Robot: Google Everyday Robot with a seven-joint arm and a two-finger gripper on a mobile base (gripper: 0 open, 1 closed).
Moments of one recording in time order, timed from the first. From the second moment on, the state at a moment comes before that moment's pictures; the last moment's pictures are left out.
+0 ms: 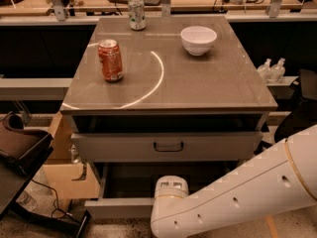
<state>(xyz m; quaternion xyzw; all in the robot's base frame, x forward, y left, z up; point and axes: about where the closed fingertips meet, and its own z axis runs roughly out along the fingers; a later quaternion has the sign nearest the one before) 0.340 -0.052 0.484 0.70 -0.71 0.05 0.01</state>
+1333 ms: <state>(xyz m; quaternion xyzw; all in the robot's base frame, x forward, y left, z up) 0.477 -0.114 0.507 0.72 -0.68 0.16 -0.04</state>
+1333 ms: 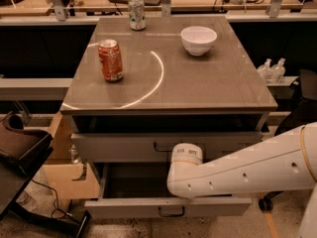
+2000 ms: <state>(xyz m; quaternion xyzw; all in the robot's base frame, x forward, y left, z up) 0.504 -0.168 0.456 0.69 -0.71 0.12 -0.02</state>
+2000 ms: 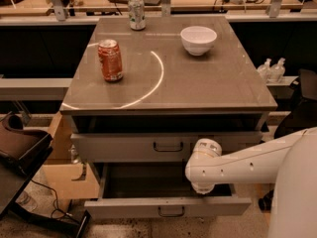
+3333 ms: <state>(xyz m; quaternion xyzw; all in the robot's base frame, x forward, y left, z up) 0.421 -0.238 0.390 0.62 -0.78 0.02 0.06</state>
